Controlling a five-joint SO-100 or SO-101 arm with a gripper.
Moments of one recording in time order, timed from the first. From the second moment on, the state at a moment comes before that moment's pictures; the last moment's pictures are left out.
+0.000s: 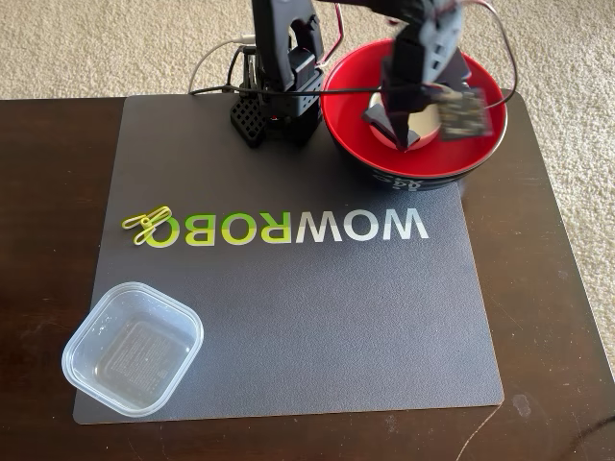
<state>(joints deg) -39.3 106.1 85.2 94.7 34.7</state>
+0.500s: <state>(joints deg) 28.2 66.7 55.8 86.7 13.9</state>
